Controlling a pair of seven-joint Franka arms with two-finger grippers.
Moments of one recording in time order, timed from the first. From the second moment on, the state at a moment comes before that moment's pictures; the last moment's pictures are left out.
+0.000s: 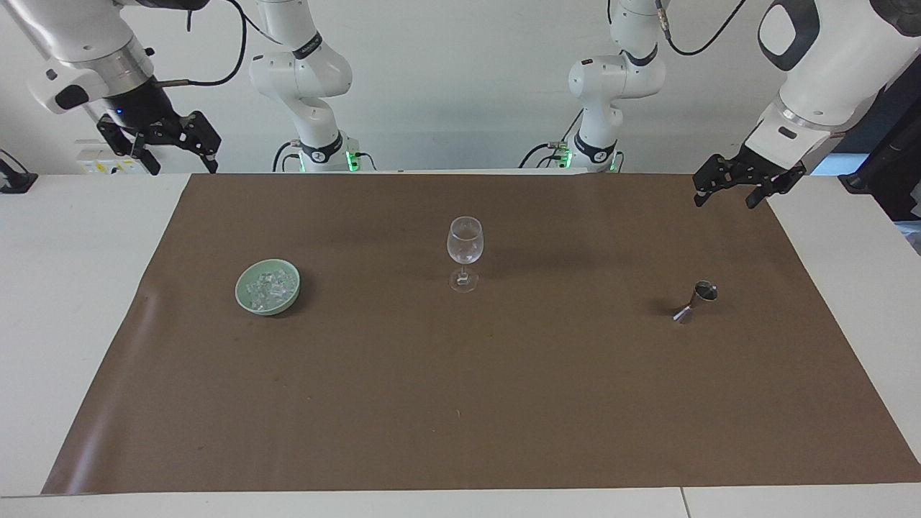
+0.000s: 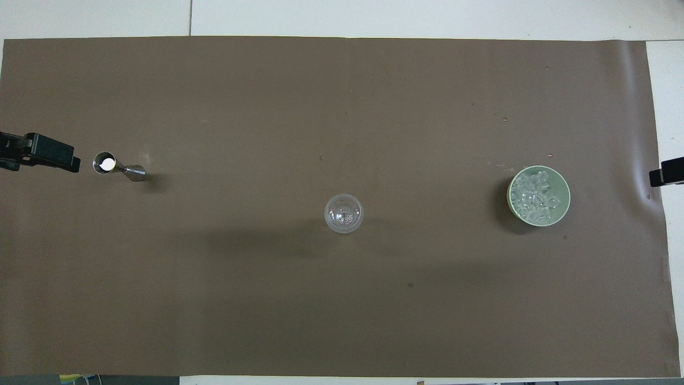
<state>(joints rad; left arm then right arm) -0.01 0.02 -0.03 -1.56 -0.03 1.52 0.08 0.00 -0.10 -0.12 -1.60 0.01 1.49 -0.10</state>
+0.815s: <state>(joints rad) 0.00 0.02 -0.03 -1.56 -0.03 1.53 0.10 0.00 -0.10 -0.11 -1.60 0.01 1.49 -0.10</state>
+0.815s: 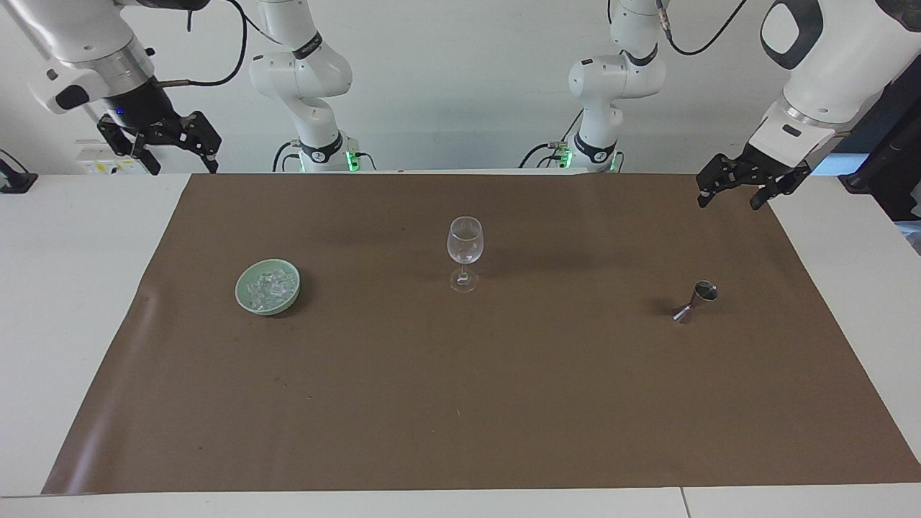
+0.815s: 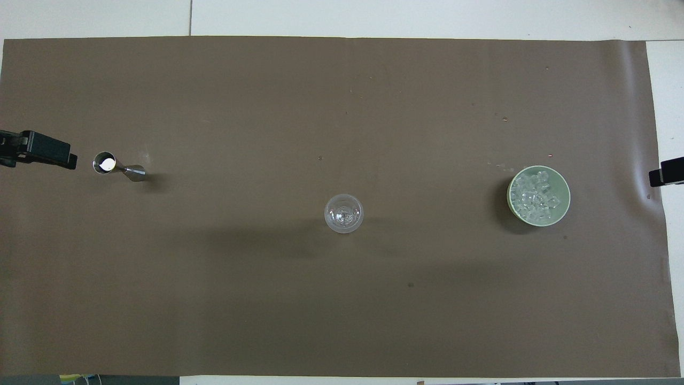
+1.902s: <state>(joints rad) 0.13 0.13 -0.02 -1.54 -0.23 1.50 -0.25 0.00 -0.10 -0.11 -1.60 0.01 1.49 -0.10</state>
